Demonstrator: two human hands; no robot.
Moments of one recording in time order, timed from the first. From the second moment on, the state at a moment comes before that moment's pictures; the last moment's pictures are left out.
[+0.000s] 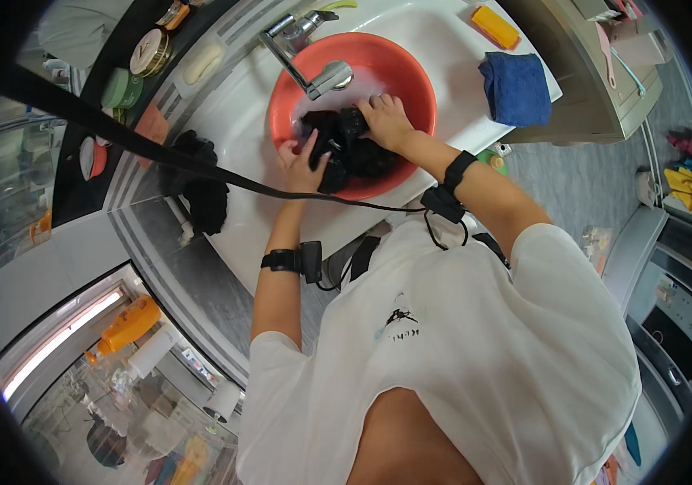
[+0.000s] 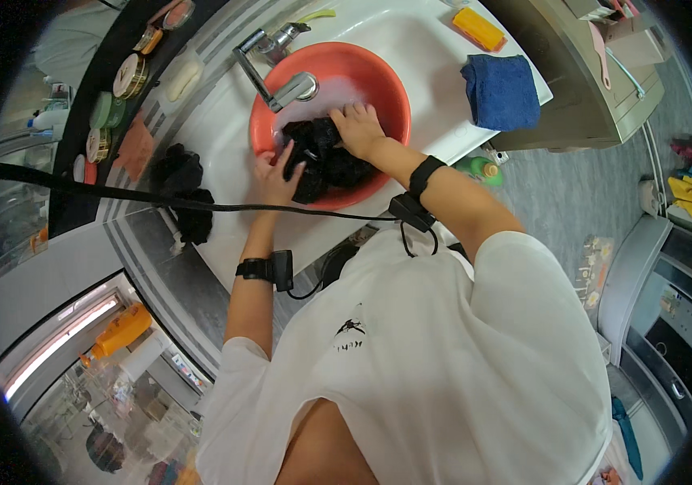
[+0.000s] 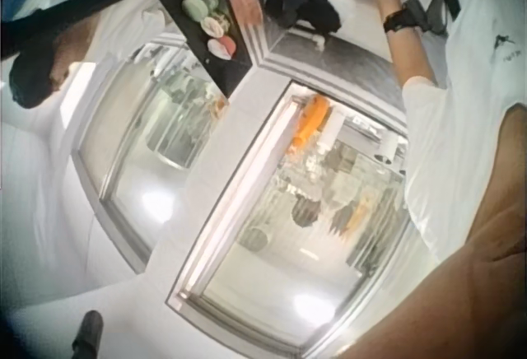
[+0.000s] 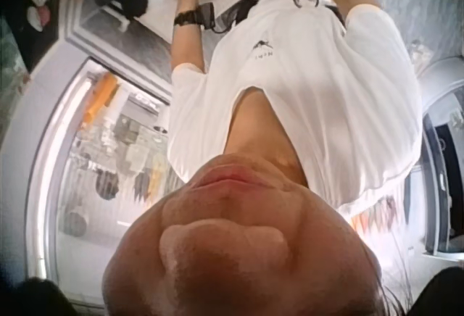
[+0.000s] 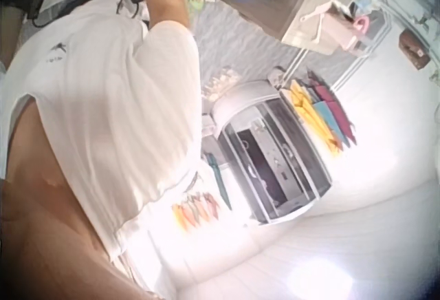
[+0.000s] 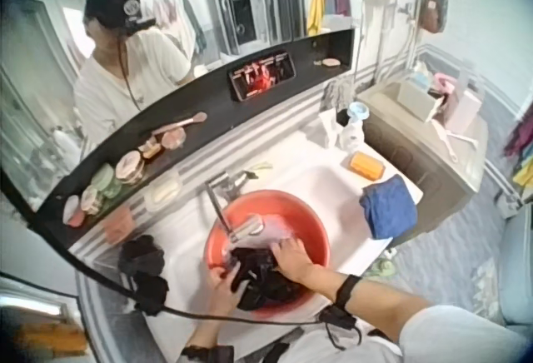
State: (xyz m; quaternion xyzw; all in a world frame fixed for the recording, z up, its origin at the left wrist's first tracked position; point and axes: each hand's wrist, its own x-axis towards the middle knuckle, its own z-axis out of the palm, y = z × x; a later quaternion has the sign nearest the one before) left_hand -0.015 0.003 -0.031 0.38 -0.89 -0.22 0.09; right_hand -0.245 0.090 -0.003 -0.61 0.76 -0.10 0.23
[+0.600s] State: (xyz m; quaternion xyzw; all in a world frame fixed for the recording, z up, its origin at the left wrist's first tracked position) left_hand -0.072 -0.012 -0.108 0.43 -0.84 -0.33 -0.09; right_hand -0.213 0.073 -0.091 -0.49 0.86 0.11 0.14
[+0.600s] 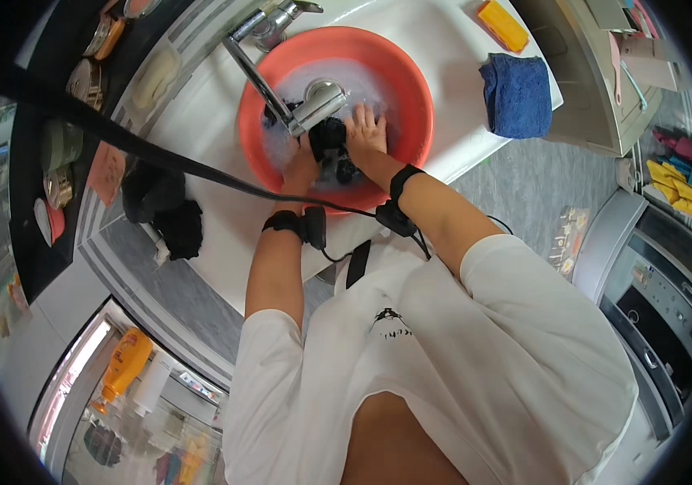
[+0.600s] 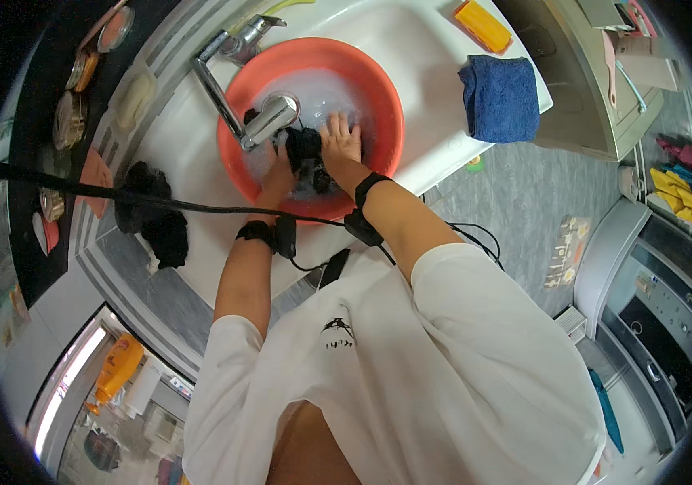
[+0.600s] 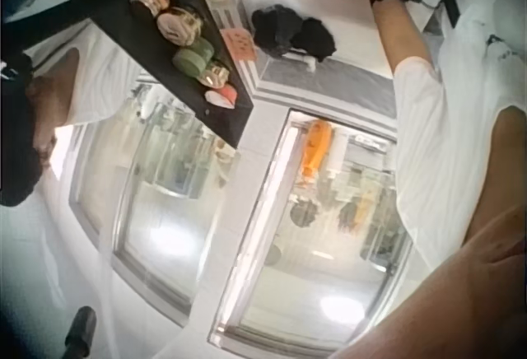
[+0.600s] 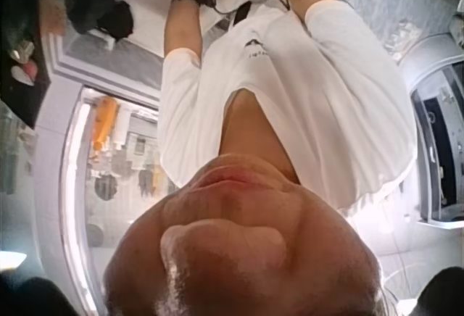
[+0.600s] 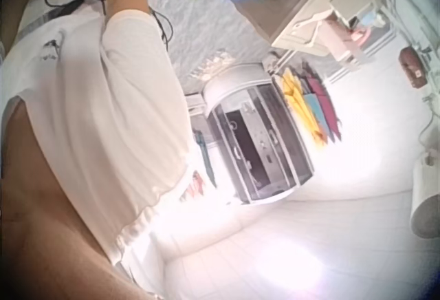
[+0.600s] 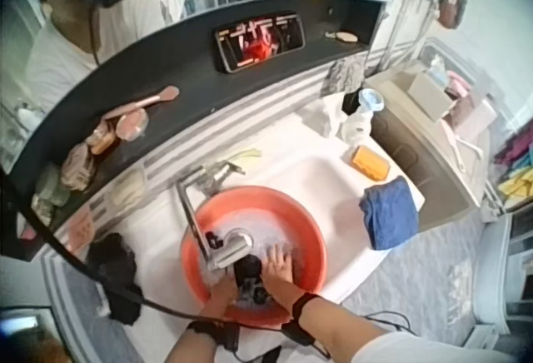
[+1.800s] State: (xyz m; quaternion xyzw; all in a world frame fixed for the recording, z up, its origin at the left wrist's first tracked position) left_hand -0.059 0.013 -0.007 0.33 -0.62 -0.65 0.30; right_hand -0.213 0.050 0.022 -0.67 0.64 -0.33 0.18
